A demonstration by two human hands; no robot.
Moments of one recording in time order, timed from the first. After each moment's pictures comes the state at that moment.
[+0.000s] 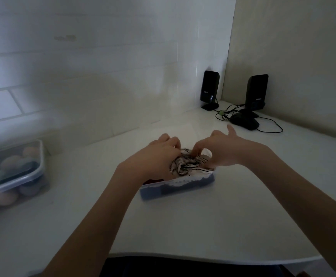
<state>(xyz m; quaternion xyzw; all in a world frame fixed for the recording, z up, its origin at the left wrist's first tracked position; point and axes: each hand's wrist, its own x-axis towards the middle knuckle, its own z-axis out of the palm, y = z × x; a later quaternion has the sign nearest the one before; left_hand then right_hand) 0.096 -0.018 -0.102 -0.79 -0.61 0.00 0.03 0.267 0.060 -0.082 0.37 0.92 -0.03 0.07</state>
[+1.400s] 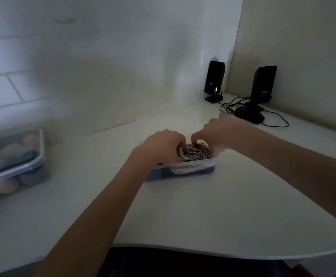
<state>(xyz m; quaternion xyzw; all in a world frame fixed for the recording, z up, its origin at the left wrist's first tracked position) 0.094 0.011 -0.116 -0.72 -0.69 -0.07 -0.06 0.235 0.071 -0.071 0.33 0.89 0.18 0.23</state>
